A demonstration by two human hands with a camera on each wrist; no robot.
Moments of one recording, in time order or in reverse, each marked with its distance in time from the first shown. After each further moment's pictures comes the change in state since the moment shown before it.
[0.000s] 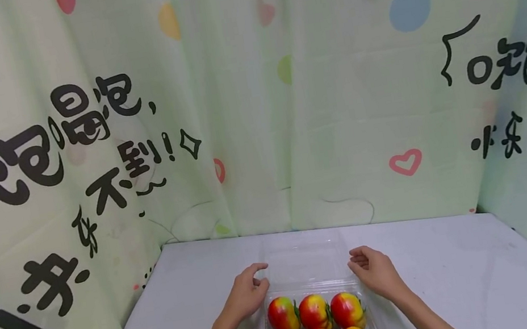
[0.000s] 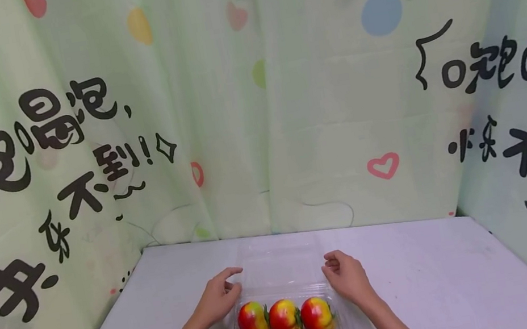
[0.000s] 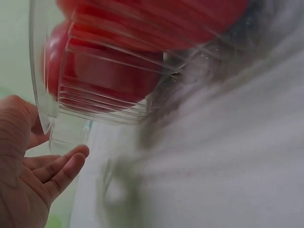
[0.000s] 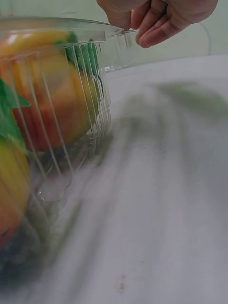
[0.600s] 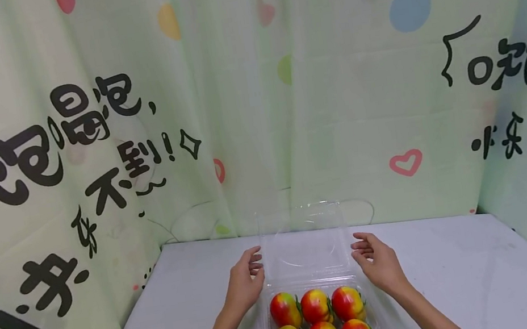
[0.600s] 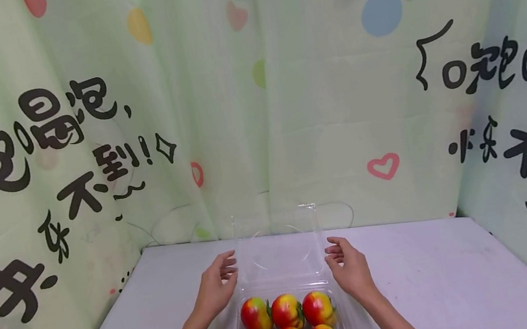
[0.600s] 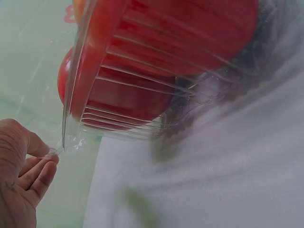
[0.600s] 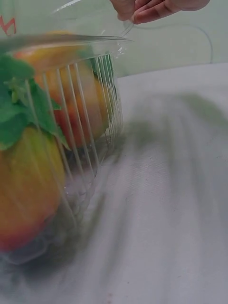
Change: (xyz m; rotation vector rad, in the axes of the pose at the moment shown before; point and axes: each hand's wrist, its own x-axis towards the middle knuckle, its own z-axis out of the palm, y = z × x) left_hand 0.013 0.013 -0.001 -0.070 0.256 0.164; right_hand 0.007 -0.007 -0.008 0.042 0.134 -0.068
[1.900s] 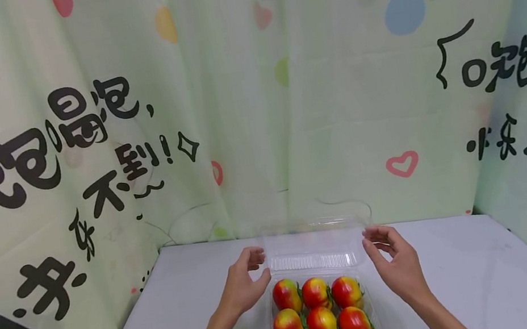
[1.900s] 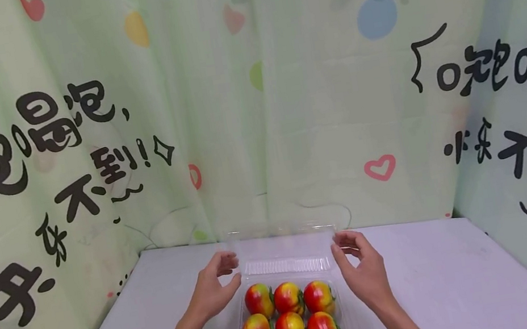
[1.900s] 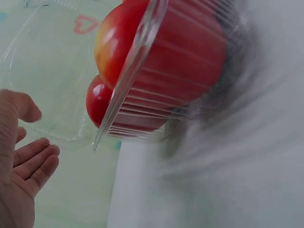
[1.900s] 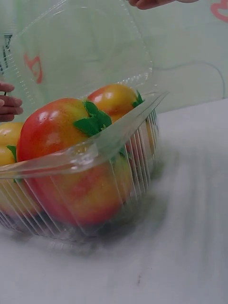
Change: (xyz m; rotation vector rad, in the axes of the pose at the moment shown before) left_hand -0.001 0.022 -0.012 0.023 -0.061 0.069; right_hand -0.022 -0.033 -0.038 0.207 0.216 -0.116
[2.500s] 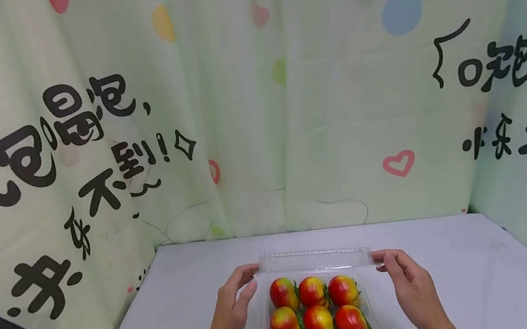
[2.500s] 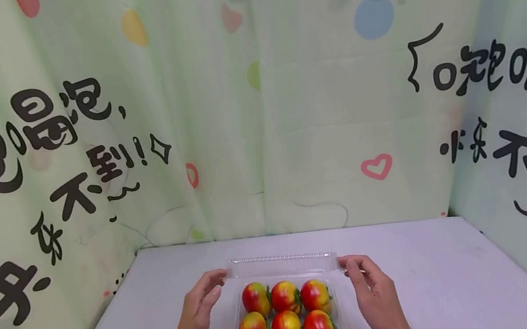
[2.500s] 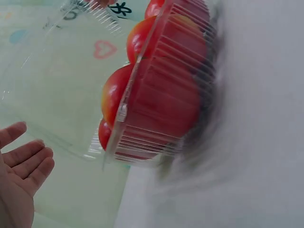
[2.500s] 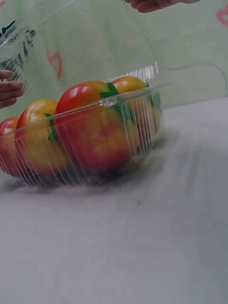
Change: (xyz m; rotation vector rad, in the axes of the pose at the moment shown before) left_hand -0.044 0.029 -0.016 -0.115 0.044 -0.032; right_hand -0.039 -0.026 -0.023 -0.118 -0.113 0.264
